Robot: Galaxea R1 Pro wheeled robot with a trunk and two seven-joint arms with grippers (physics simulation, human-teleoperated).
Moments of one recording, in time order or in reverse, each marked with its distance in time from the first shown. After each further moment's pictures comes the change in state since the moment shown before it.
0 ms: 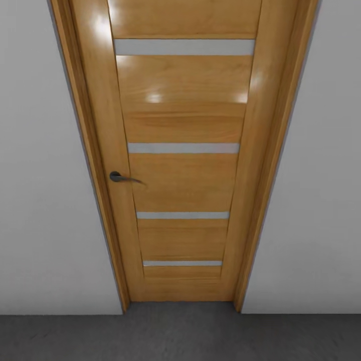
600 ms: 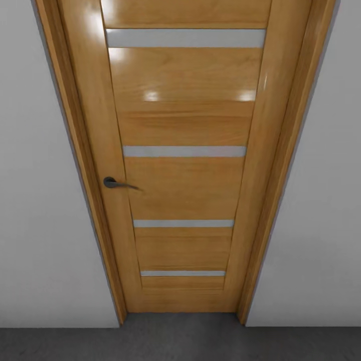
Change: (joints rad) left arm 0.000 0.001 0.000 0.000 0.000 0.000 0.001; right arm 0.000 0.001 0.000 0.000 0.000 0.001 0.000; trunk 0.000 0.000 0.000
